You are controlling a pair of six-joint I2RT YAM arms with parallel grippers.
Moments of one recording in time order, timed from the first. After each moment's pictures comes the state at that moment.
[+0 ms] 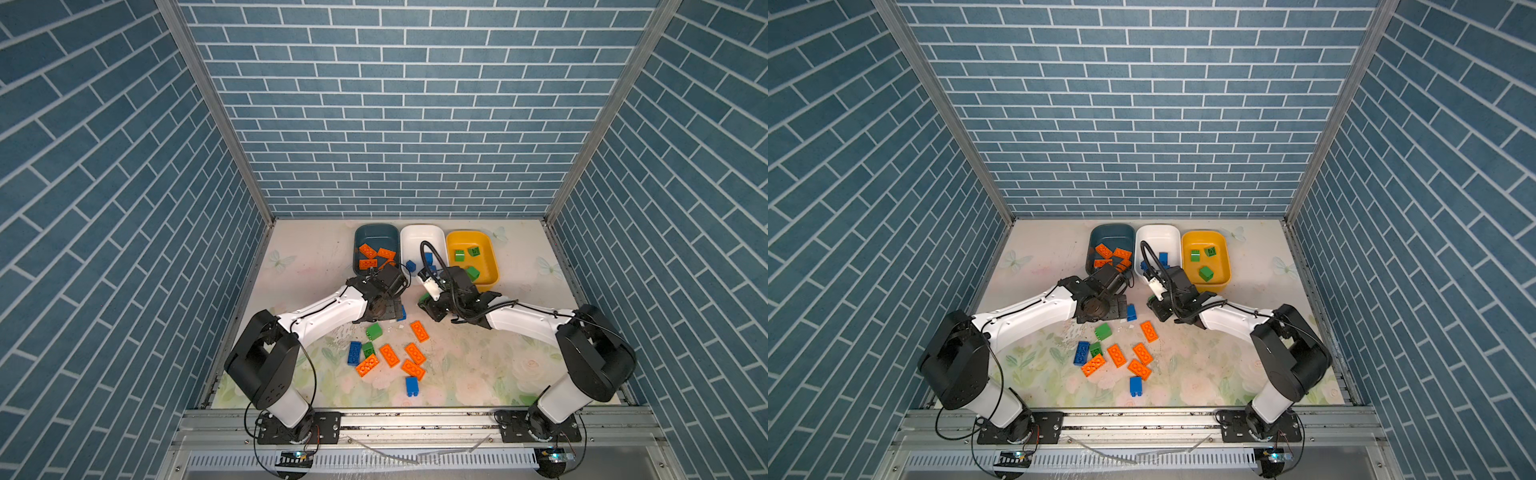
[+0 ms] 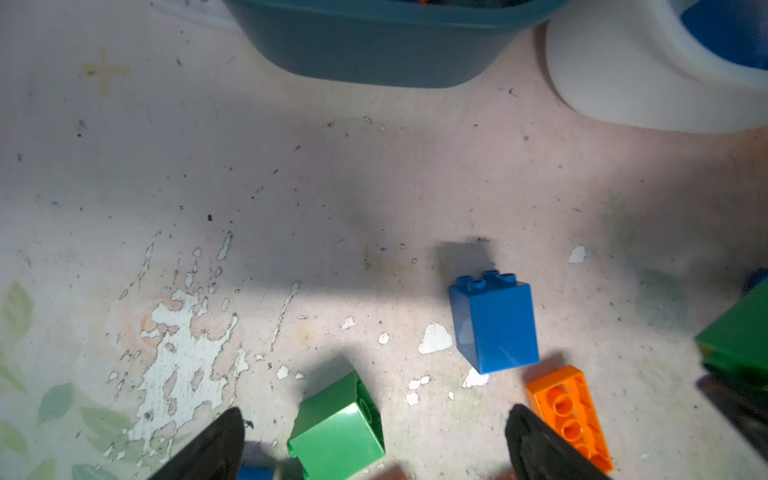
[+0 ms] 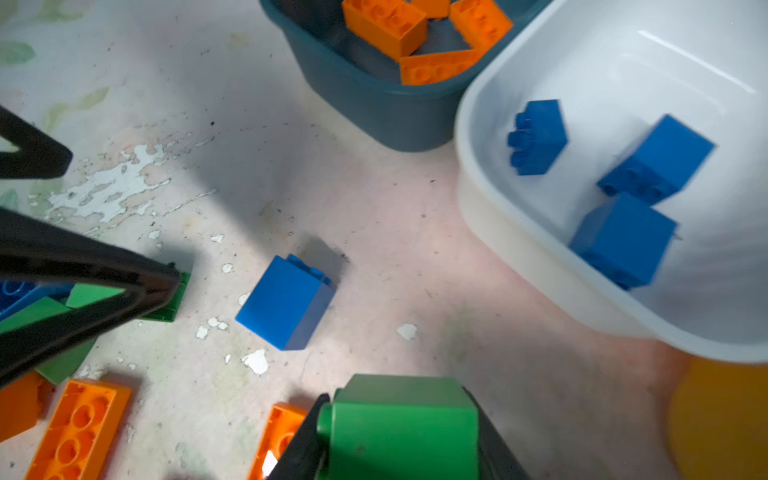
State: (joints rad) left arm -0.72 1.60 1.11 -0.75 -0.20 -0.77; right arm 0.70 1.58 0.87 -0.04 -0.13 -0.06
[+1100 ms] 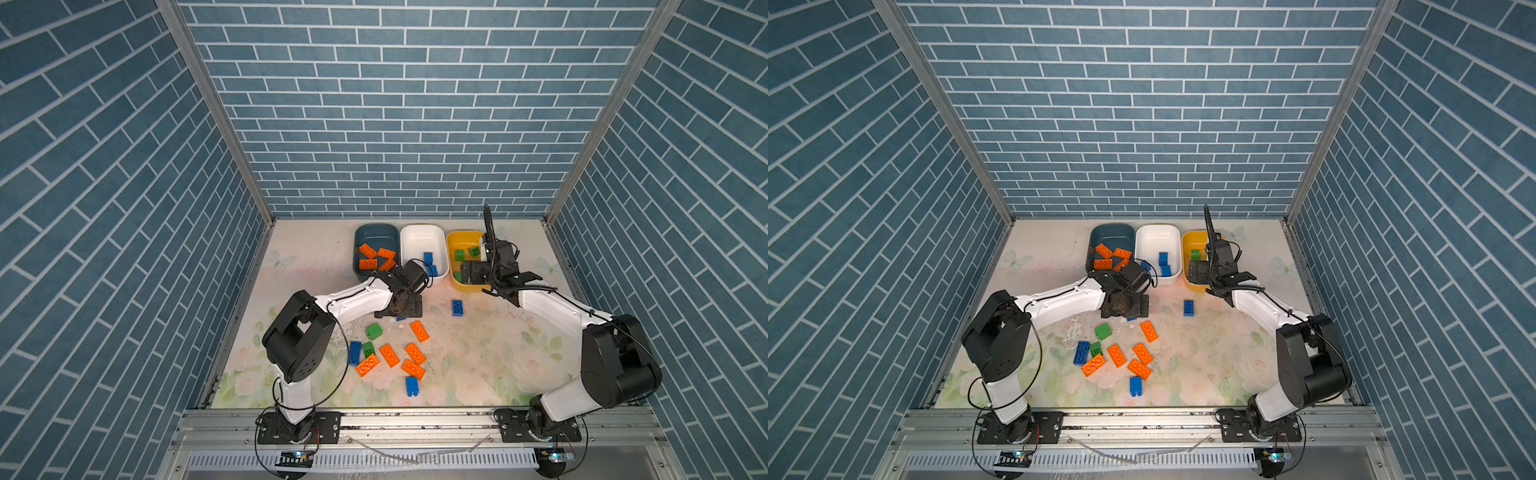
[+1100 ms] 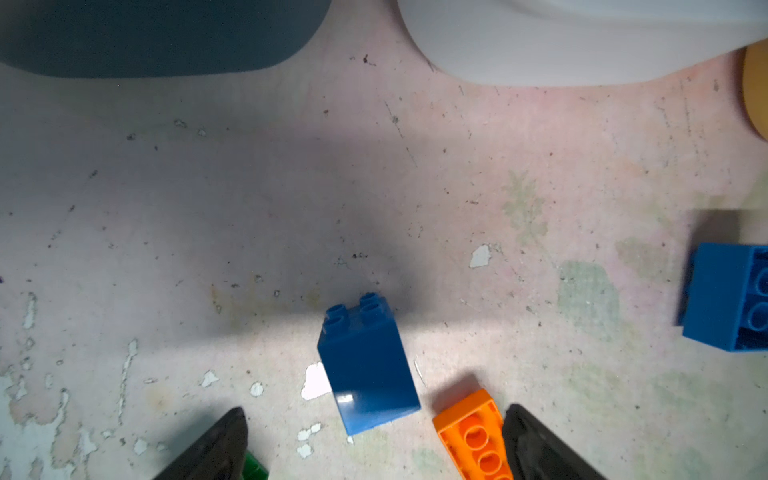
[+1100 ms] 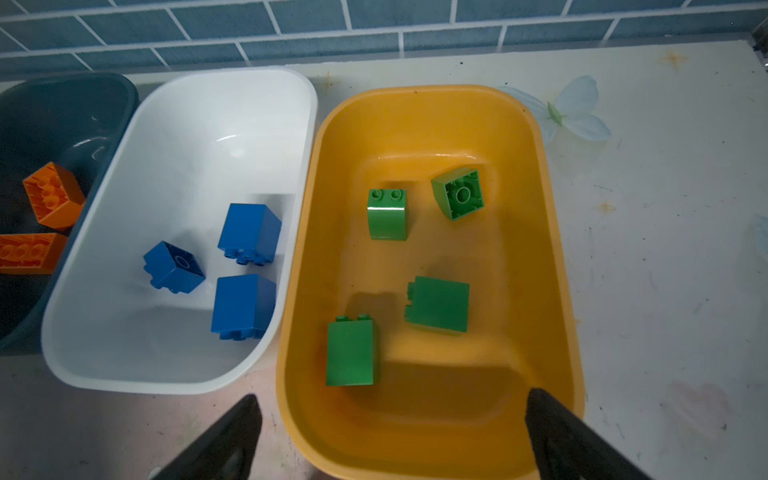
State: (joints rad) left arm -0.77 1.84 1.30 -0.72 -0.12 -0.73; right arm 0.39 1.51 0.97 -0.17 0.12 0.24
